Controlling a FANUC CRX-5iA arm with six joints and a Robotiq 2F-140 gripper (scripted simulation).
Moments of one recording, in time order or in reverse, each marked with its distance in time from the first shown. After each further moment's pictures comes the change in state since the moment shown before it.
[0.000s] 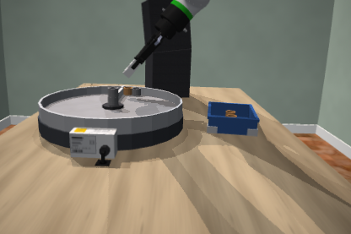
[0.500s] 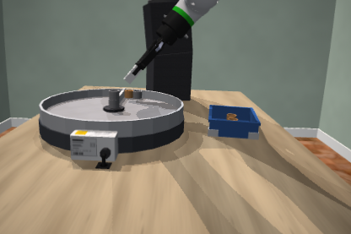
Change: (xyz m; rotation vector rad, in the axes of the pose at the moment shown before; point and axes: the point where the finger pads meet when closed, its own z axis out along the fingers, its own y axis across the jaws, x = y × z) arm -0.007 0.000 0.008 0.000 0.000 0.000
